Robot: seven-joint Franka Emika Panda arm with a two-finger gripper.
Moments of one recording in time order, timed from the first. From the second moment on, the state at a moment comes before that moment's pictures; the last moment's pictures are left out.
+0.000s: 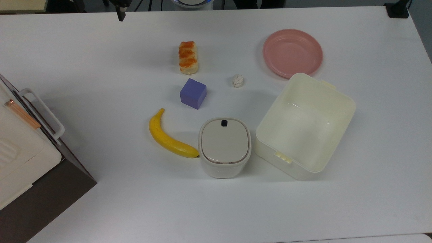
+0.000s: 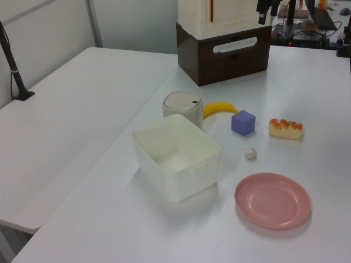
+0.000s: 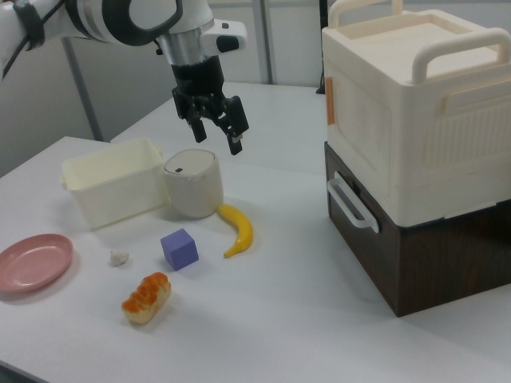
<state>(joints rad) -0.23 0.06 -0.01 -1.51 -0.03 1.67 -0.02</state>
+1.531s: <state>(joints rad) -0.17 0.08 0.00 -1.52 0.02 1.61 -0.04</state>
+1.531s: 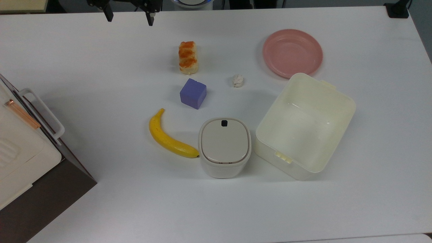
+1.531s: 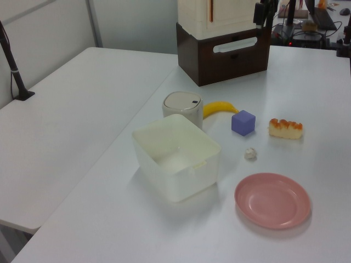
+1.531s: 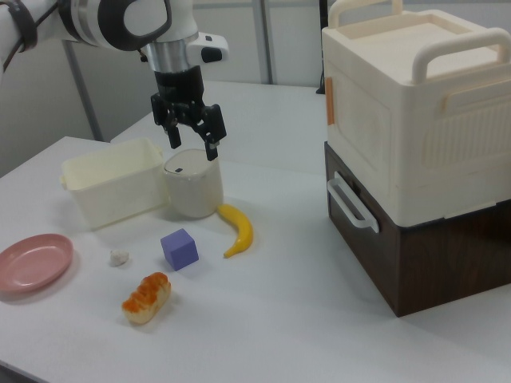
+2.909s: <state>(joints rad) -0.07 0.10 0.02 -1.48 0.02 1.60 -0.07</state>
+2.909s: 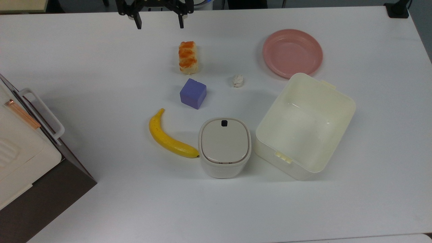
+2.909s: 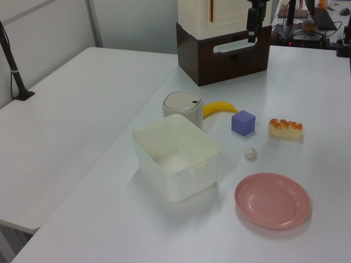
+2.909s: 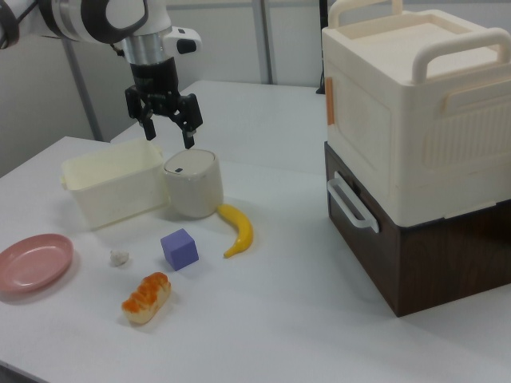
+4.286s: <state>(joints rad) -0.03 0.11 0.02 -1.55 0.02 1.58 -0.07</state>
